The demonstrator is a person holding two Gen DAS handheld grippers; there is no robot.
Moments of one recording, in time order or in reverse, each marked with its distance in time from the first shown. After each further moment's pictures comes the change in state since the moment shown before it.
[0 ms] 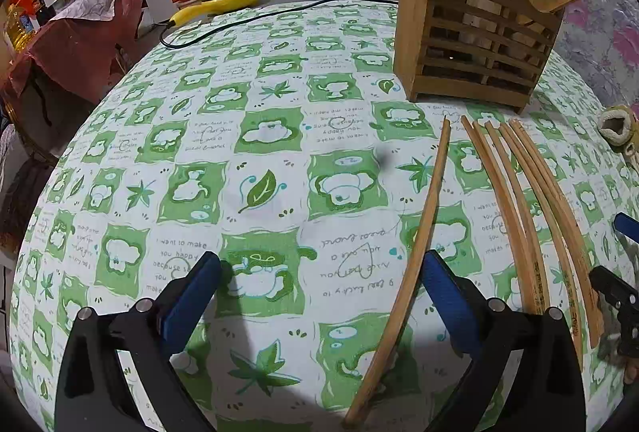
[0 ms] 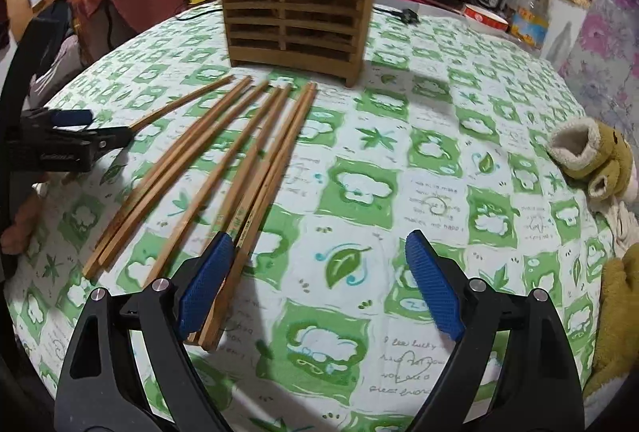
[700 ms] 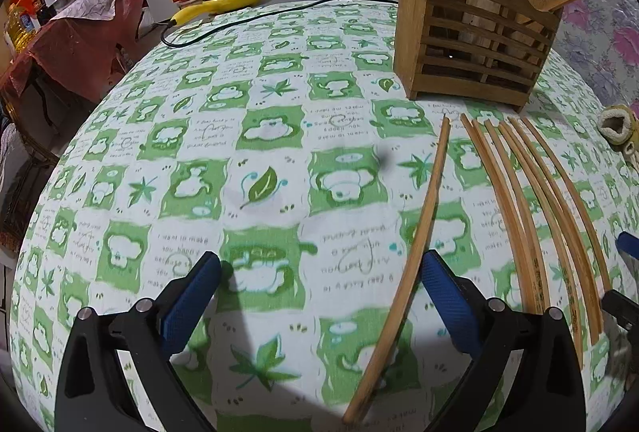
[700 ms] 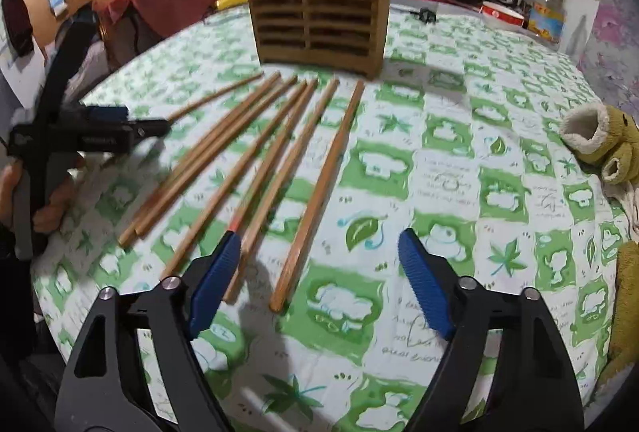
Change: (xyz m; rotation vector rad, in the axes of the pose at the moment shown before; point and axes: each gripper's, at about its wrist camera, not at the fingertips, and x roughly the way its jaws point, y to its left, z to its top) left arm -0.003 0.002 -0.004 0.002 0.005 -0.002; right arm -0.017 -0.001 -0.017 -0.019 -0.003 0.115
